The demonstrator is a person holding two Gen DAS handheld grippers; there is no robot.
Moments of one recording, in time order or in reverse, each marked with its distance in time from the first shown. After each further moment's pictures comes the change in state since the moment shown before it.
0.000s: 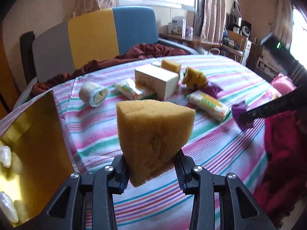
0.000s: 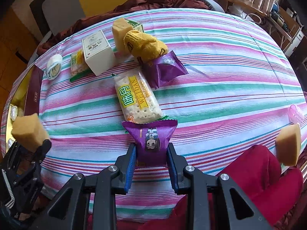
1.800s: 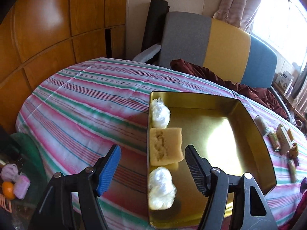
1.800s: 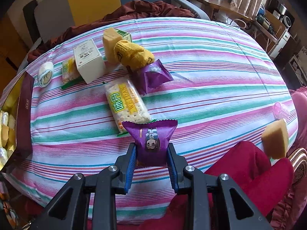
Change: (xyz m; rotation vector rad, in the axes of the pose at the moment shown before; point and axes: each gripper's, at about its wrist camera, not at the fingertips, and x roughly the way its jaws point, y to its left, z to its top) left arm -0.133 0.294 -0.084 -0.599 -0.003 0.522; right arm -0.009 0.009 -0.004 0.033 -0.072 -0.101
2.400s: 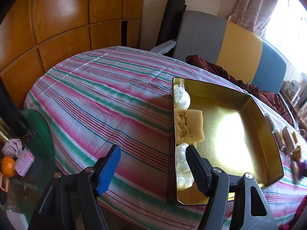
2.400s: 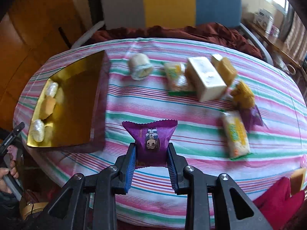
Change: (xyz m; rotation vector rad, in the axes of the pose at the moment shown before) left arm -0.008 0.032 -0.037 -0.096 0.030 0.040; right arm -0.034 0.181 -0.003 -0.342 -0.076 0.240
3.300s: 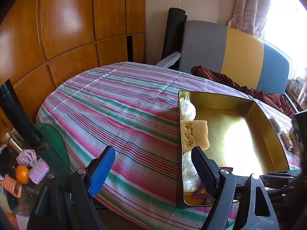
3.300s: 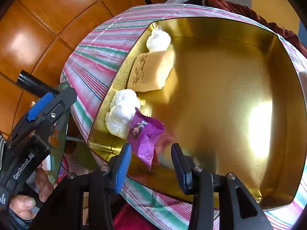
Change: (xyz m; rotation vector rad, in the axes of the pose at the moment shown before) left arm -0.021 -0.004 0.003 0.048 -0.108 0.088; right arm 0.120 0.239 0.016 -0.296 0.196 0.395
